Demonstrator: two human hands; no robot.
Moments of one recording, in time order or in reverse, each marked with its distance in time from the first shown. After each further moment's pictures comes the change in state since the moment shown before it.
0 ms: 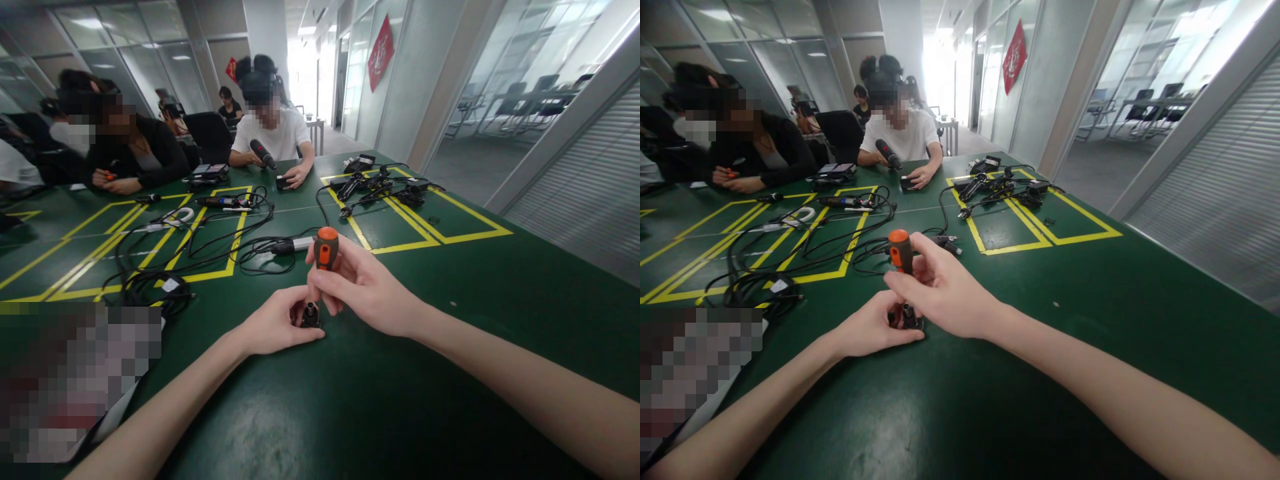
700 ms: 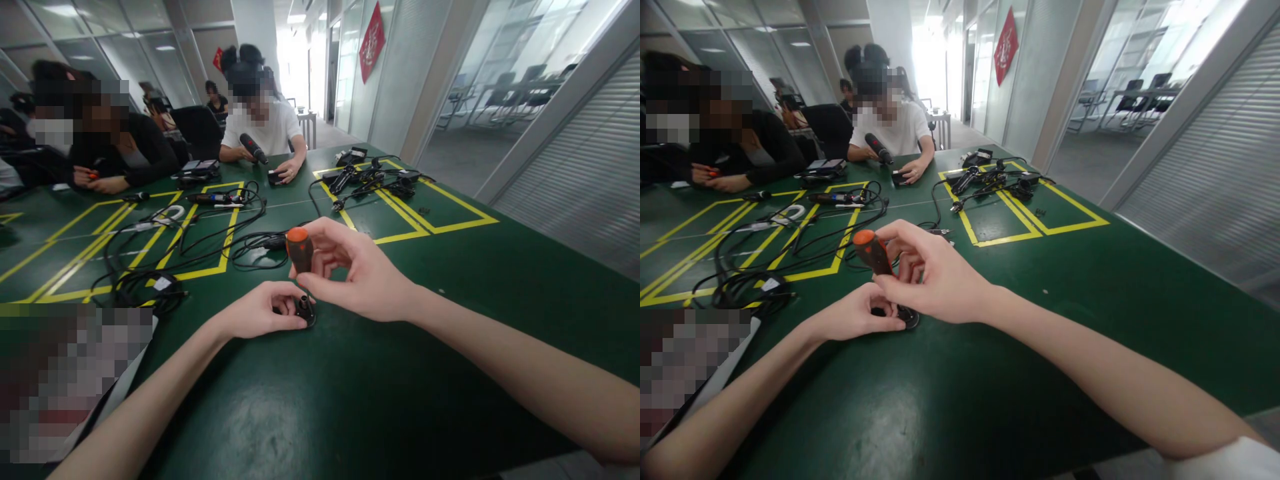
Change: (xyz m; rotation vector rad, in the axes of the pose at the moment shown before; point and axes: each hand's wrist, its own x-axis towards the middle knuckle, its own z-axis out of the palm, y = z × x) left_hand 0.000 -0.001 -0.022 -0.168 -0.182 -0.074; right_hand 0.000 -0.008 -0.007 -0.300 -0.005 -0.239
